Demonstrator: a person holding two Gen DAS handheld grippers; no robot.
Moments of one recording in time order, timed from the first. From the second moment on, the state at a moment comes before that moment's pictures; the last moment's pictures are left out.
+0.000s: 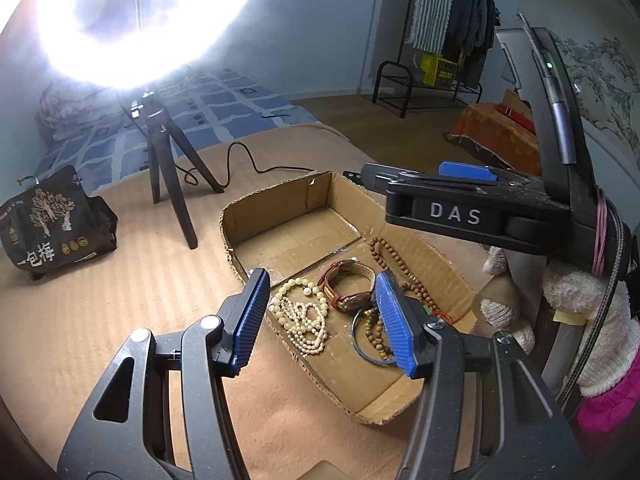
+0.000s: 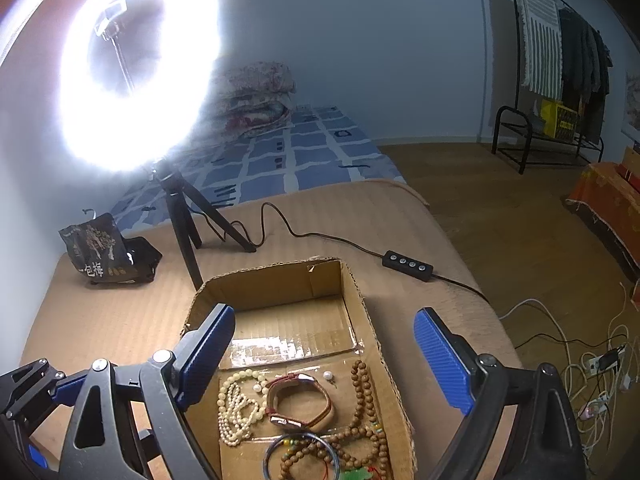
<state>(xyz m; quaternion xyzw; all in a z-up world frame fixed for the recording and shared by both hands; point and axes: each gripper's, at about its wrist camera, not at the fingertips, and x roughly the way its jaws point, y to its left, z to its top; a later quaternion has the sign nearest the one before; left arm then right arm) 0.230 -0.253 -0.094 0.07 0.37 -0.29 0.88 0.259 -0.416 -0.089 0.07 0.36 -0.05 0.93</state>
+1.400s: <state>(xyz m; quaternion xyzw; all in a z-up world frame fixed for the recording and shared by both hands) 0.070 -0.142 -0.001 0.03 0.28 -0.23 0.93 0.074 -0.331 0.009 0.01 0.26 -0.09 0.96</state>
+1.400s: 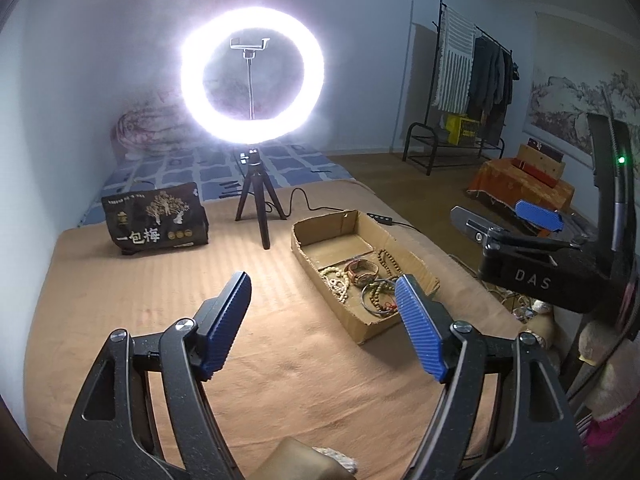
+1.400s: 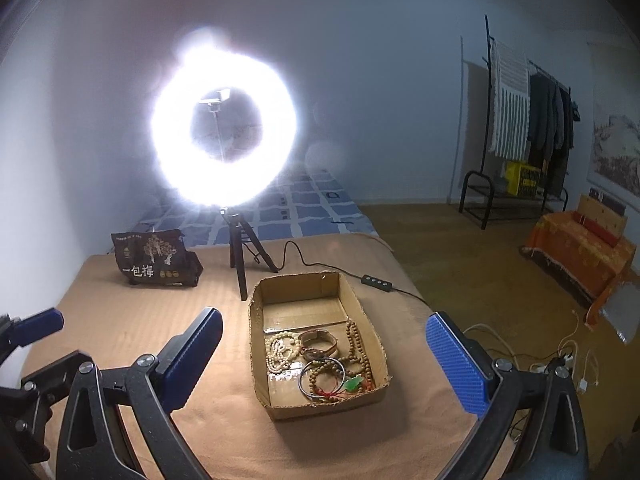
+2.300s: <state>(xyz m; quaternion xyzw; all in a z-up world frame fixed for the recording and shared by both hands) 0.064 -0.135 -0.002 0.03 0.27 -0.18 0.95 0.064 -0.338 0.003 0.03 0.26 -0.11 0.96</state>
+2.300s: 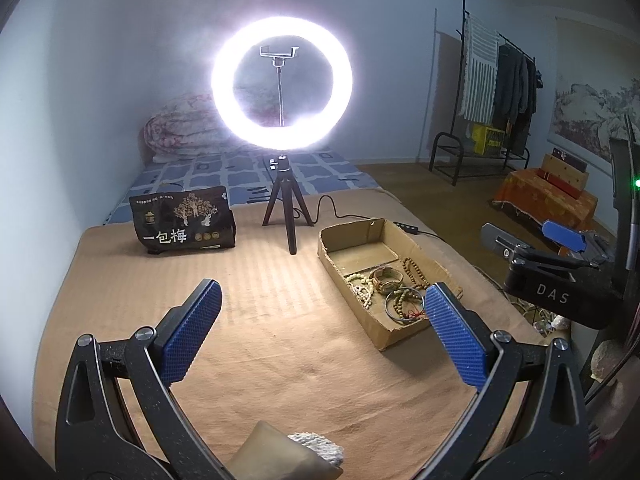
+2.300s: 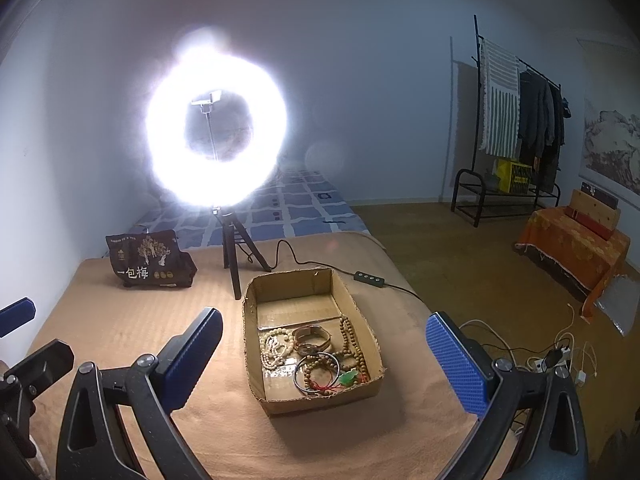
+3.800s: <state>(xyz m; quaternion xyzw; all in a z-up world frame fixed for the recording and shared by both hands) 0.064 -0.130 0.000 0.03 0.26 -0.17 0.95 0.067 -0.341 -0.004 0.04 0.27 -0.11 0.95</state>
